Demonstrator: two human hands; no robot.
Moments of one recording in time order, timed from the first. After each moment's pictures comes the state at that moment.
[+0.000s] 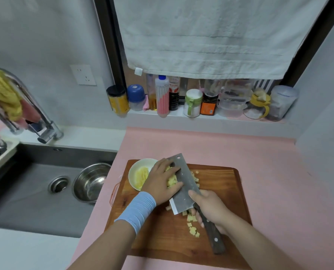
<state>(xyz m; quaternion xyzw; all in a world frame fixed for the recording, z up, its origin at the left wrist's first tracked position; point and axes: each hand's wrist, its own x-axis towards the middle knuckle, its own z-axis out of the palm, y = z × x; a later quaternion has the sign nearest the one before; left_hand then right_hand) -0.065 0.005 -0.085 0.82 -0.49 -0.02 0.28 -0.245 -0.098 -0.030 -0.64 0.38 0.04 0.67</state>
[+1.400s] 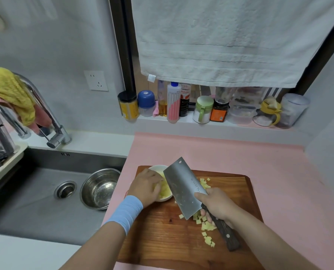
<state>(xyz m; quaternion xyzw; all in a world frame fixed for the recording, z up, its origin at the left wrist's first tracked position) 0.008 0.069 -0.091 0.83 -0.49 0.04 0.26 -0.200 -0.089 -0.005 -0.71 0.39 0.09 0.59</state>
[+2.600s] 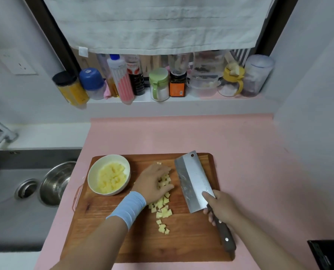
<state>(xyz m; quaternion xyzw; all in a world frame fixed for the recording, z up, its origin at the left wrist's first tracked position) -0.091 -0.069 -0.141 0.80 -0.54 -0.11 0.26 -0.324 -0.208 -0.113 -0.61 0.49 0.02 0.62</state>
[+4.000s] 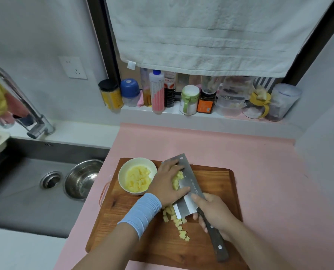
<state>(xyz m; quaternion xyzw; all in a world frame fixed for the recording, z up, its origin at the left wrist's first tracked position) -0.091 -0.037 -0.085 0.81 -0.45 -0.12 0.35 -0.262 -0.134 -0.038 -0.63 0.38 0.05 0.67</state>
